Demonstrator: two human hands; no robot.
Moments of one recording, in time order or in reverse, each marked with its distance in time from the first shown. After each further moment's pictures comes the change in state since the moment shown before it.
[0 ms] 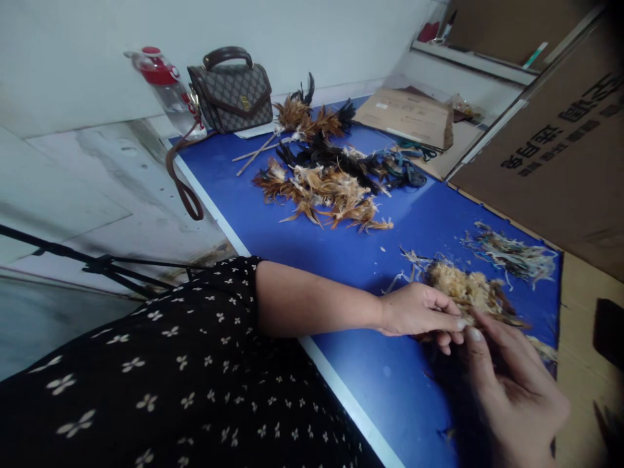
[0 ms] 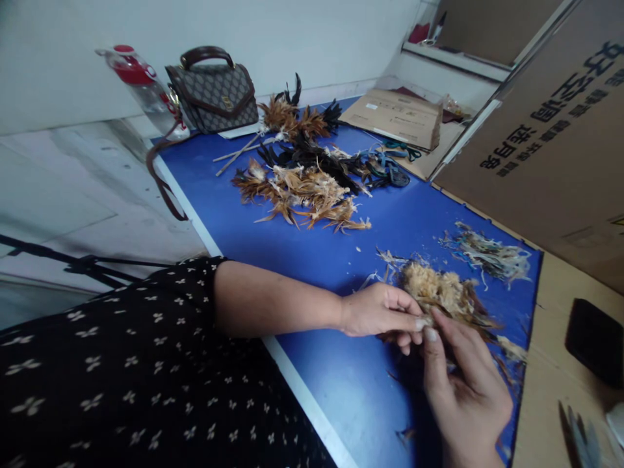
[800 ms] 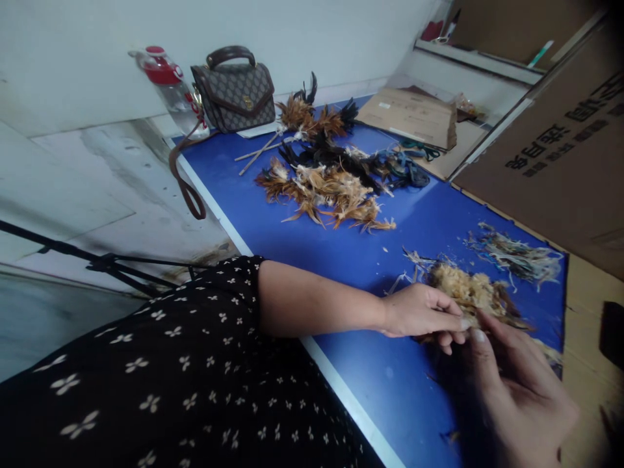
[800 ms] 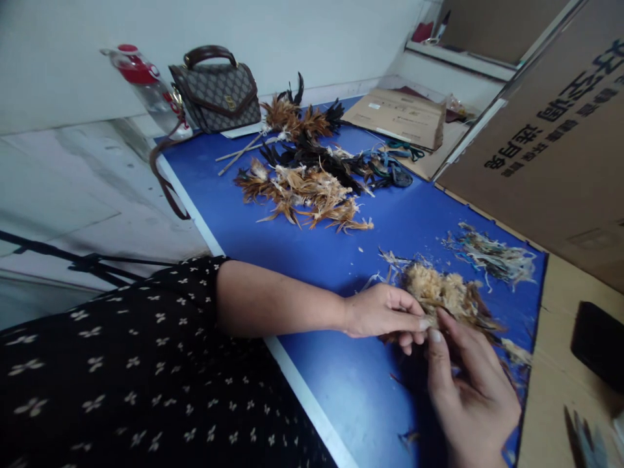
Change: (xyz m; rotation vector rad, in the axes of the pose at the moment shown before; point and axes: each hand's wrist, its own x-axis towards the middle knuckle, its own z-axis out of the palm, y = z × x) left_hand 0.001 -0.002 -0.001 0.038 0.039 -0.006; right_hand -0.003 0.002 0.001 -0.009 0.026 0.080
